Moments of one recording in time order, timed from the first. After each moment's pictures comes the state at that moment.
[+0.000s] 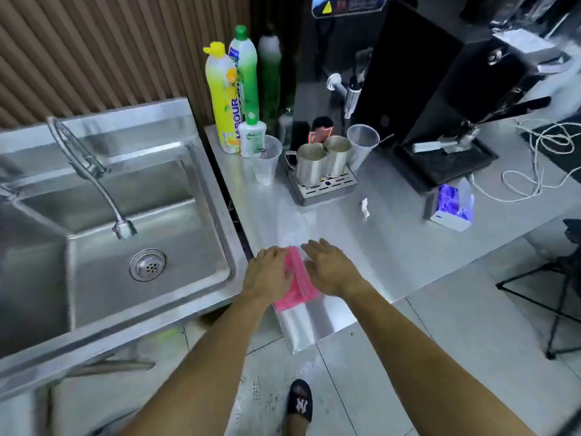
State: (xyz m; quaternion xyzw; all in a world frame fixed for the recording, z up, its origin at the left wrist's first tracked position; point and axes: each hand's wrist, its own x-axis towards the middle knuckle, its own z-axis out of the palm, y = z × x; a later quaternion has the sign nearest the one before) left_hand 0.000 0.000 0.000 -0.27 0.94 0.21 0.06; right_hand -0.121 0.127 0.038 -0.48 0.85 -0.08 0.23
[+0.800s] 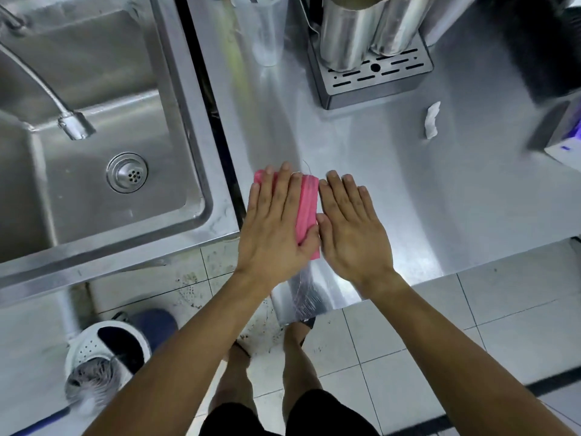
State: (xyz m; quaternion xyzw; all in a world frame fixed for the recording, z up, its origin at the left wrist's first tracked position) left_hand -0.016 0.037 -0.062 -0.28 0.95 0.08 -0.04; right_hand -0.140 0.155 -0.080 -0.53 0.84 -0.14 0.06
